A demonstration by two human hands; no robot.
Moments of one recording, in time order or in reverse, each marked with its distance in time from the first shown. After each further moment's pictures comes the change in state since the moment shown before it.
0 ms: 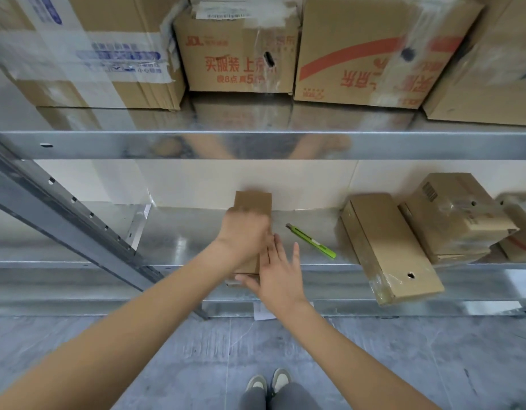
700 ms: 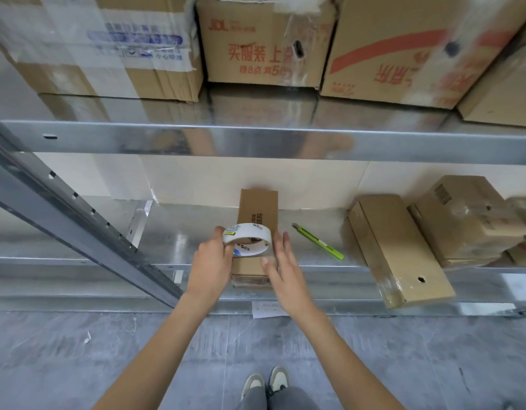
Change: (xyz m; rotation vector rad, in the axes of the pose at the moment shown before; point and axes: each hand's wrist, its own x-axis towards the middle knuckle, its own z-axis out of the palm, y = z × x) left_hand -0.054 -0.043 0.072 -0.856 0.206 -0.443; right_hand 0.005 0.008 0.023 0.909 0.057 0.130
